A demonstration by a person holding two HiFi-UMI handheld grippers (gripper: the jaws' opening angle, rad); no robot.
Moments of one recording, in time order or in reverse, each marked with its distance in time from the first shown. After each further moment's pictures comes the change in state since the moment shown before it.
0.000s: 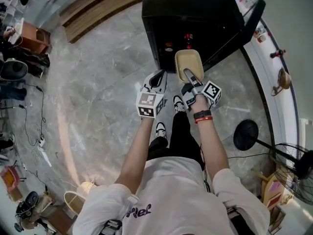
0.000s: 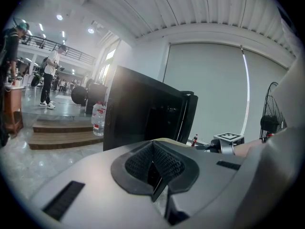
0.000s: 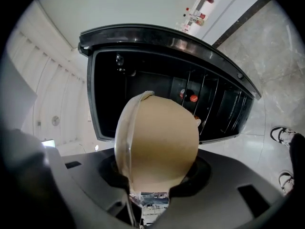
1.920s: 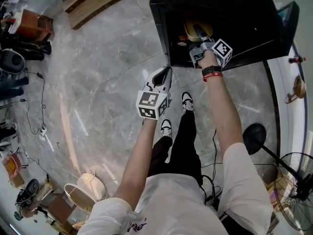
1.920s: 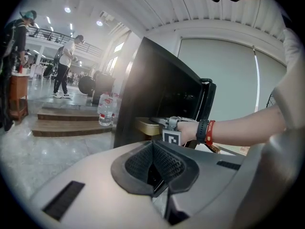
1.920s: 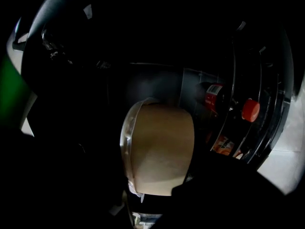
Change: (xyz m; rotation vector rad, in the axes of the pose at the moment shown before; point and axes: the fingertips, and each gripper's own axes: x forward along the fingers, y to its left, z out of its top) left arm 0.060 0.077 -0.071 -0.092 0.066 0.045; right arm 0.228 -0.042 0.120 -0.007 -0.061 0.120
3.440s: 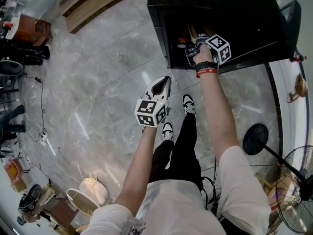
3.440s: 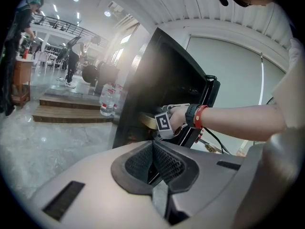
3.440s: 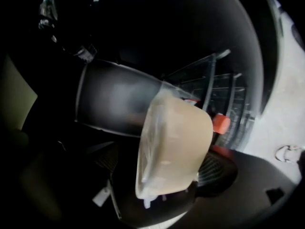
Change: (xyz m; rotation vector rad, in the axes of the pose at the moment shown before) left arm 0.001 0.014 -0.040 -0.102 0.065 -0.014; right arm 0.006 -0.043 0.017 -0.048 -0.150 -0.376
